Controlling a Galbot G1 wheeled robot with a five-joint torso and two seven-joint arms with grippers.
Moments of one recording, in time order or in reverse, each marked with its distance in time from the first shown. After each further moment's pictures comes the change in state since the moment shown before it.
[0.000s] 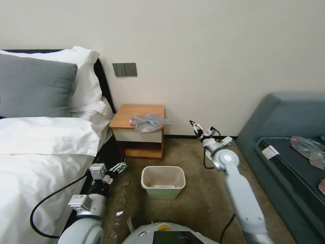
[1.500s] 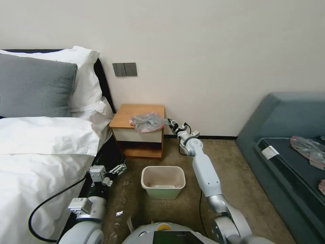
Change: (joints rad) left arm 0.033 -0.006 0.009 0.000 0.026 -0.037 -0.009; right arm 0.257 0.237 -0.104 -0.440 0.028 0.012 -0.146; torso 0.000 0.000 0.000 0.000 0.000
